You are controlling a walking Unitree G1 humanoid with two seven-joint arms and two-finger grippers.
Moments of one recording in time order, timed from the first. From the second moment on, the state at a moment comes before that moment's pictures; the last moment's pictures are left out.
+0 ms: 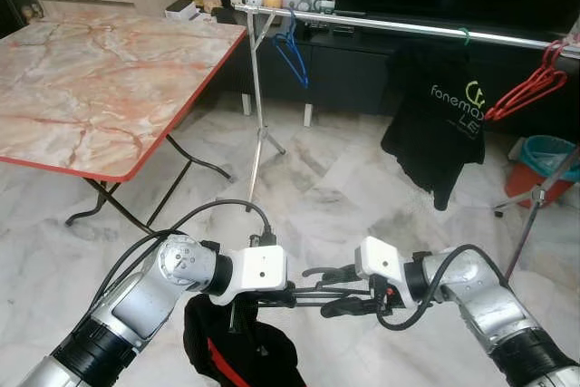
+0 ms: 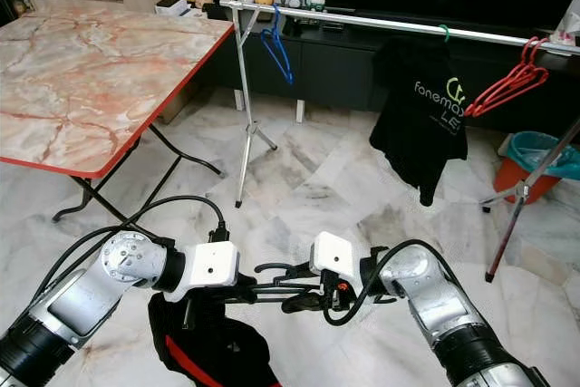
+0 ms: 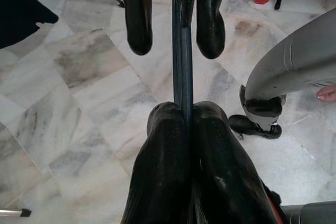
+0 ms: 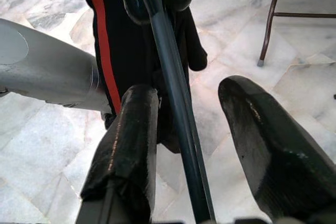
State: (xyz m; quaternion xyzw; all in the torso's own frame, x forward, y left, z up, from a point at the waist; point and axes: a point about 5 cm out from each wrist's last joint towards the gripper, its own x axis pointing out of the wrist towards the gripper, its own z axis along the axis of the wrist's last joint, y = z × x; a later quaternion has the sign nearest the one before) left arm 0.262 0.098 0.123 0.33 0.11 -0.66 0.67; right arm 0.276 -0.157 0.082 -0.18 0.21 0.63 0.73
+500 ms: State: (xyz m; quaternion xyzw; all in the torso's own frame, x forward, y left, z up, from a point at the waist) left arm 0.262 0.099 0.123 0.32 0.12 -0.65 0.67; right arm 0.276 -0.159 0.078 -0.19 0.22 0.62 0.73
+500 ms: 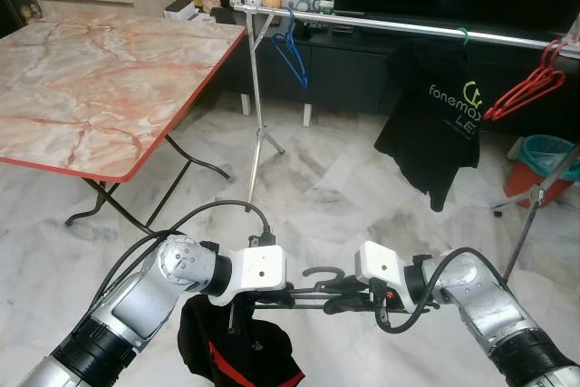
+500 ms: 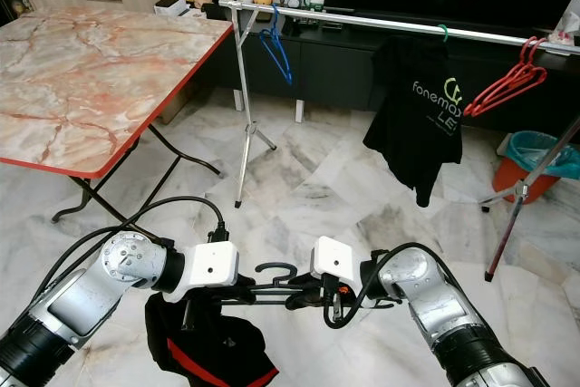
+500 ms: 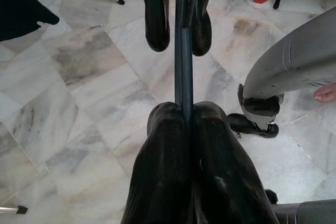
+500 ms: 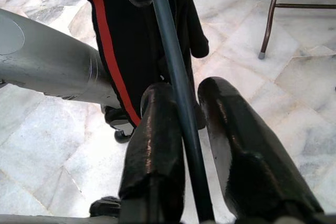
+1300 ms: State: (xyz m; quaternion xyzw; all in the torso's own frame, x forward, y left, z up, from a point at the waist) left arm 0.265 0.098 0.129 0.31 0.11 -0.65 0.69; right arm 0.278 -0.157 0.072 -0.19 0.22 0.62 0.73
